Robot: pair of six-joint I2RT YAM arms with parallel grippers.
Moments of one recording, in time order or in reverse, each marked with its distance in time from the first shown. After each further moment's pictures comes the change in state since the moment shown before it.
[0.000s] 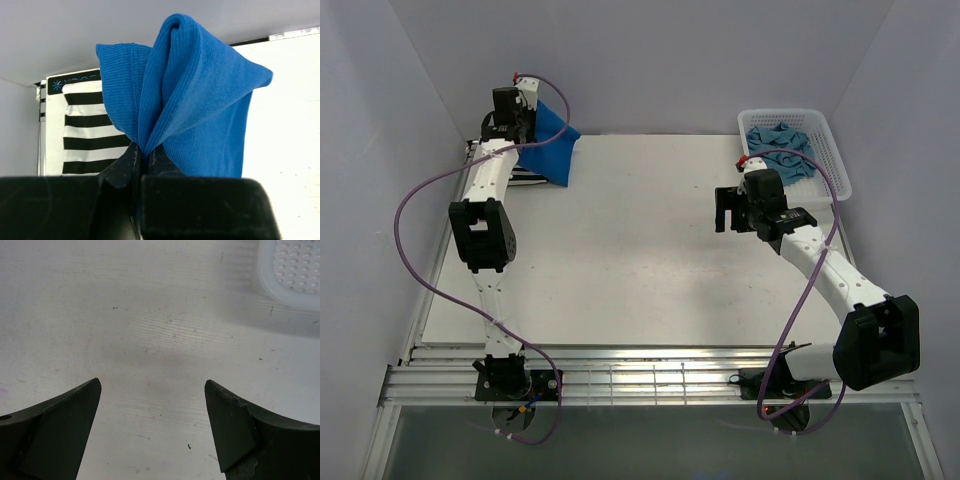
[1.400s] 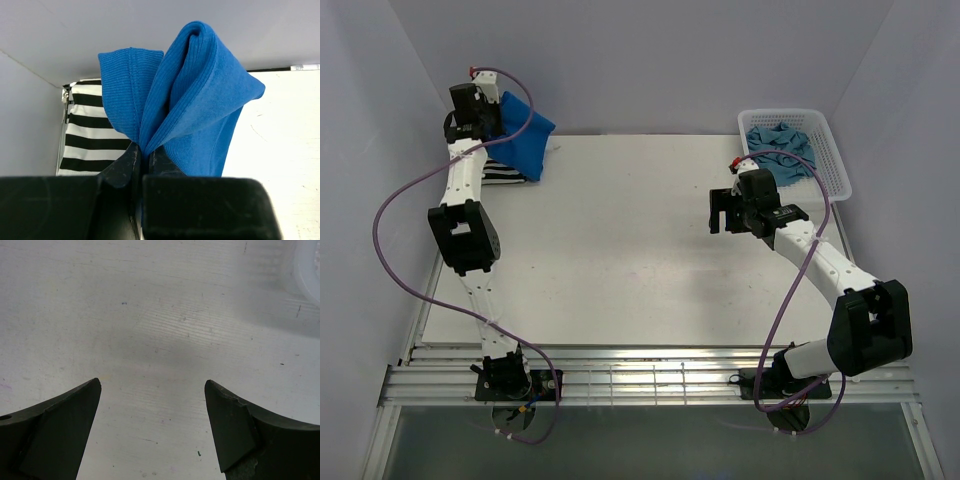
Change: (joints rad) left arm 0.162 -0.002 0.048 0.025 0.162 -0.061; right arm 0.000 0.073 0.005 0.027 -0.056 0.013
